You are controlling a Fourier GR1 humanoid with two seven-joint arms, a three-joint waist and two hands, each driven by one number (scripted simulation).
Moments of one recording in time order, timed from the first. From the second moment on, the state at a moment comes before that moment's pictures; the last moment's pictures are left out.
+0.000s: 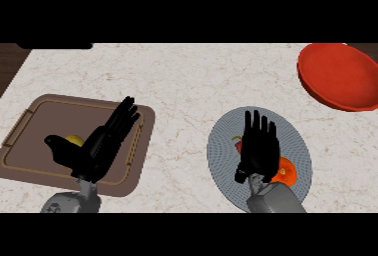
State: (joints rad) left arm -0.09 0.09 -0.12 -1.60 0.20 -0.08 0.19; right arm -0.22 -0.01 0.39 -1.47 1.28 0.16 0.83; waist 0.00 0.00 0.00
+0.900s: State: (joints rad) left arm -0.12 0.04 -0.10 -1.58 0.16 -0.09 0.18; right arm -0.25 -0.02 0.34 -1.37 1.29 0.04 0.64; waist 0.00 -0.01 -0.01
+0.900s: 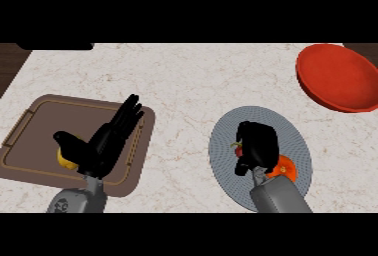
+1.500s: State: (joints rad) left arm -0.13 0.03 -0.12 -1.57 0.15 -0.10 0.18; right arm -0.52 -0.01 0.07 -1.08 1.17 0.13 0.76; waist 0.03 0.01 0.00
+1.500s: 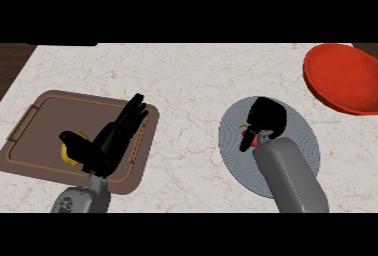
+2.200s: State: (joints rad) left arm -0.12 0.04 -0.09 -1.56 0.16 -0.11 0.17; right arm -0.89 -0.03 -0.02 -0.87 1.26 0.03 0.96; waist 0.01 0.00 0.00
